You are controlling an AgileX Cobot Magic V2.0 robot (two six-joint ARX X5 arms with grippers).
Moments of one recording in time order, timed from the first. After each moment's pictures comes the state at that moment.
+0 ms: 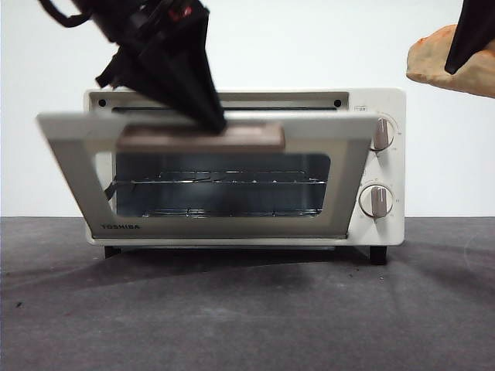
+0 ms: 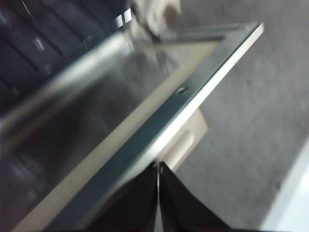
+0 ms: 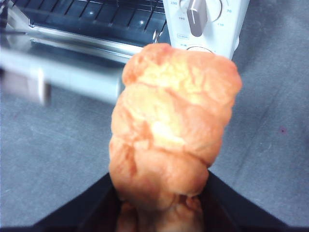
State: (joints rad) left arm -0.72 1.38 1.09 -0.59 0.24 -0.01; right arm 0.60 0.80 0.84 -0.80 0.02 0.34
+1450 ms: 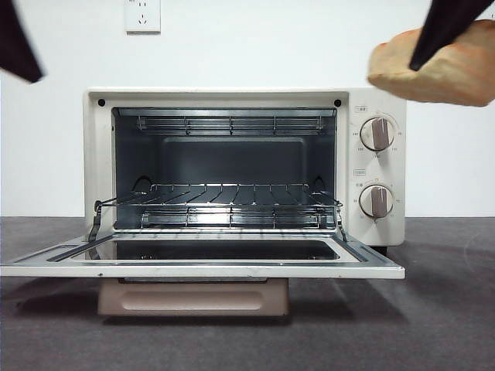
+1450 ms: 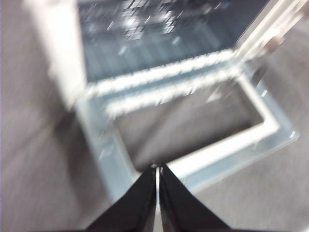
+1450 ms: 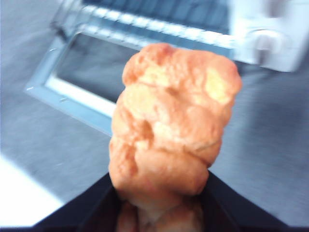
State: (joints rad) left arm -0.45 0.78 0.82 -0.74 0.13 -0.16; right arm 0.61 0.86 0.84 -0.76 -0.19 0.34
